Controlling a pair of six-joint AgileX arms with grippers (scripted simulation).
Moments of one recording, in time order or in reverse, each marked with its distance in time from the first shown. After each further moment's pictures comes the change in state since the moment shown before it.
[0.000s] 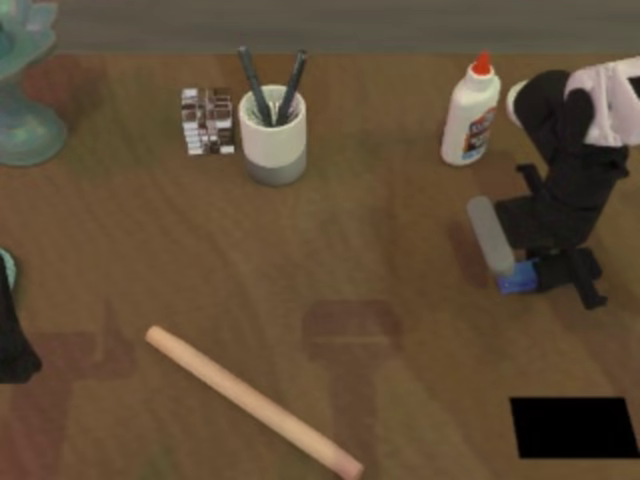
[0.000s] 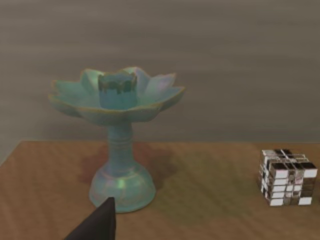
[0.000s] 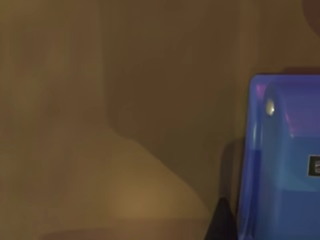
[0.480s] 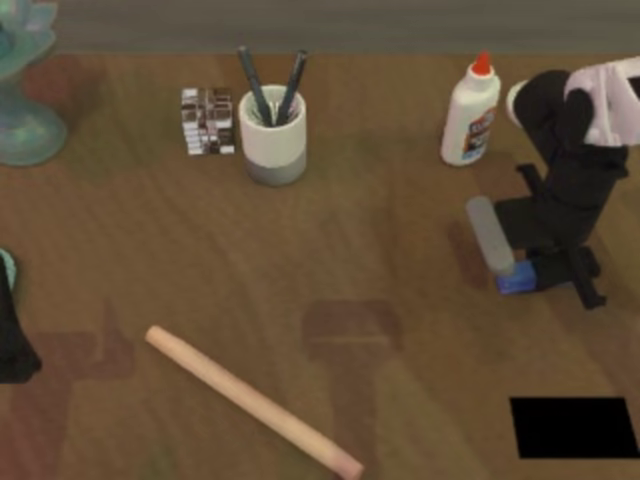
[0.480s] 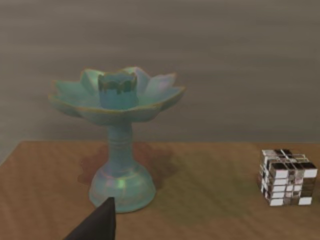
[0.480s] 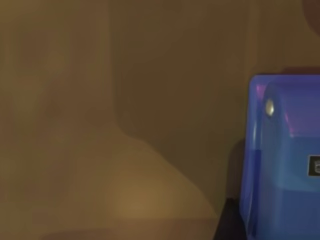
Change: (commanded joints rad) left arm 0.000 0.000 0.000 0.000 0.000 0.000; right arm 0.000 0.000 0.000 0.000 0.000 0.000
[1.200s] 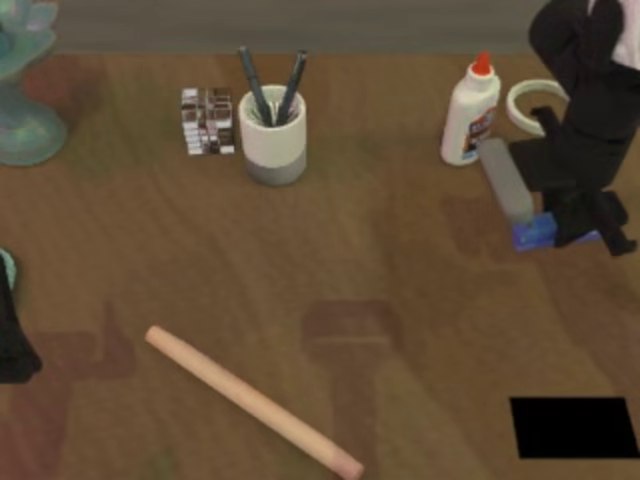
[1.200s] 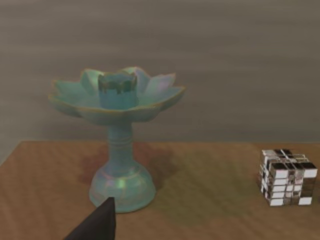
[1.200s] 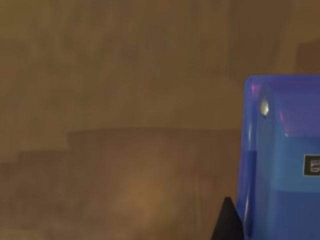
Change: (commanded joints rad) left arm 0.000 0.000 0.000 0.000 0.000 0.000; right arm 0.006 -0.105 0.182 -0.296 -0.001 -0.007
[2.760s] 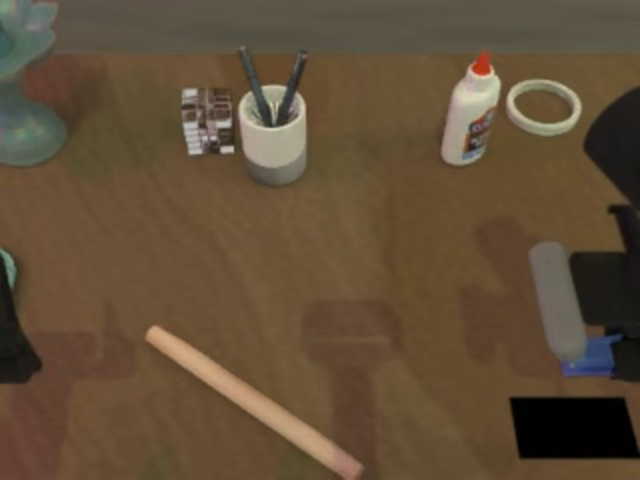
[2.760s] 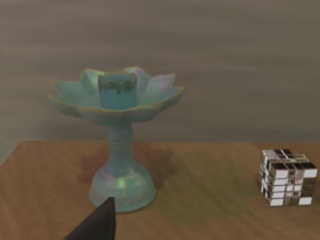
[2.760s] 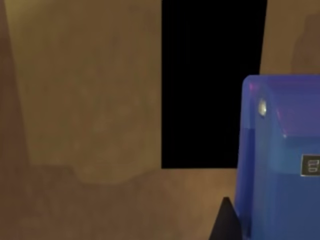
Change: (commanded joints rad) left arm 0.000 0.000 0.000 0.000 0.000 0.000; right arm 0.163 -0.638 -0.610 -0.002 -0.003 0.346
